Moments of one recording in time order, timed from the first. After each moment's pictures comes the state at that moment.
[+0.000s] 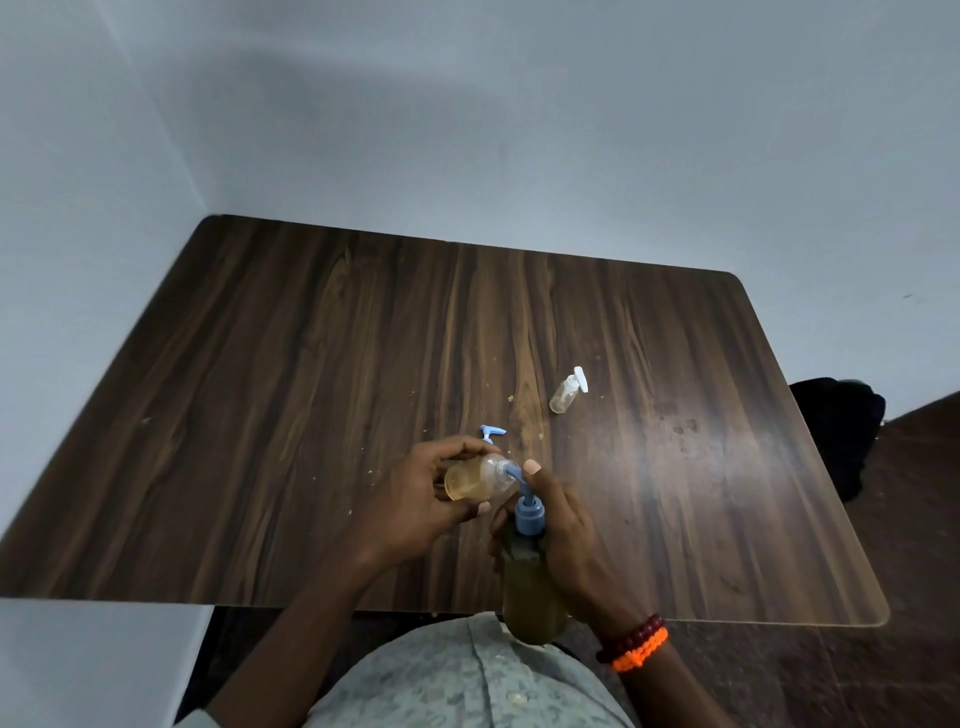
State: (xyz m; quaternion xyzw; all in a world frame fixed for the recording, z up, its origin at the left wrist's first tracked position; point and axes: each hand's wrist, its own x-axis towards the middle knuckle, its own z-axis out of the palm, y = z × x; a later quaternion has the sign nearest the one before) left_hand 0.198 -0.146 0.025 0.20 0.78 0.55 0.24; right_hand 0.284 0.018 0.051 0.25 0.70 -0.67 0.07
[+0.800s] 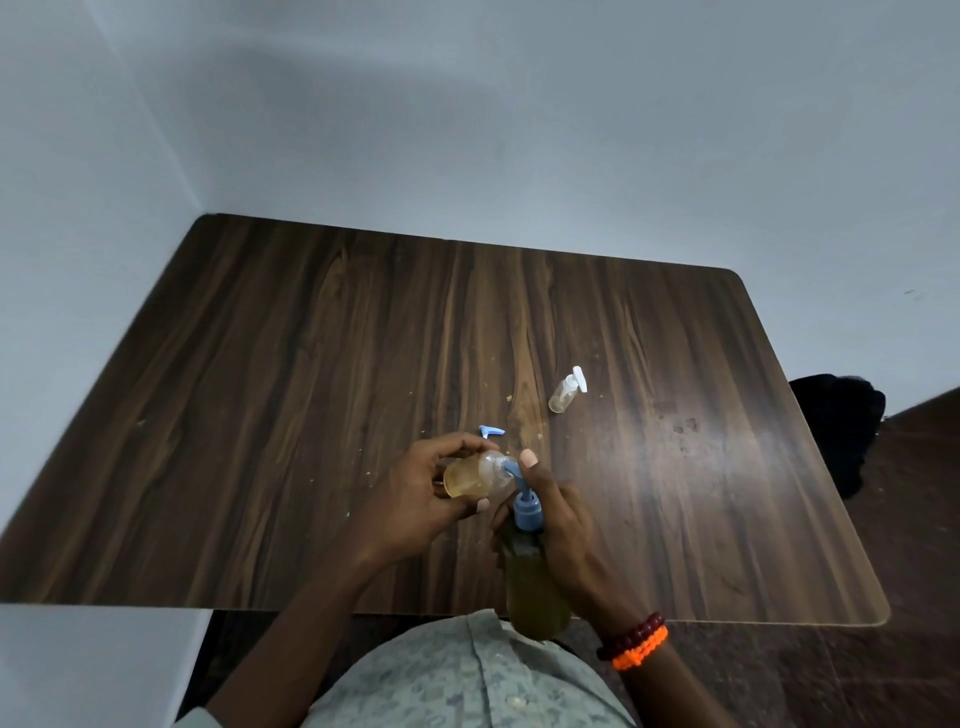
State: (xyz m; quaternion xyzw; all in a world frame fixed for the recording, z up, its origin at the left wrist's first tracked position) left_hand 0.191 -0.142 0.022 0.20 0.77 0.55 0.24; right_hand 0.277 0.022 0.048 0.23 0.71 -0.66 0.07
